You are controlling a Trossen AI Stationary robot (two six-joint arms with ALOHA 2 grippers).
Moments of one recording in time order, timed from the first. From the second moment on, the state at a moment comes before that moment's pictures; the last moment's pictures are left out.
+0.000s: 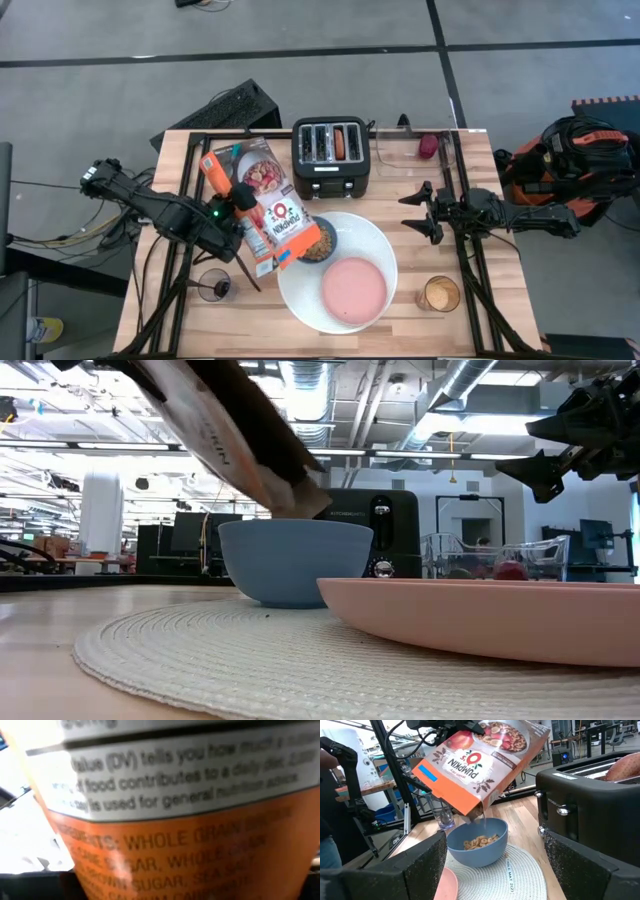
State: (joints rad) left arm -0.44 1.28 1.30 -1.44 -0.97 0.81; right arm -0.04 0.00 0.01 0.03 -0.02 0.25
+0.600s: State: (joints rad) left arm -0.44 1.28 1.30 -1.46 -0.98 0.75; right arm -0.04 0.00 0.01 0.03 -0.02 0.25
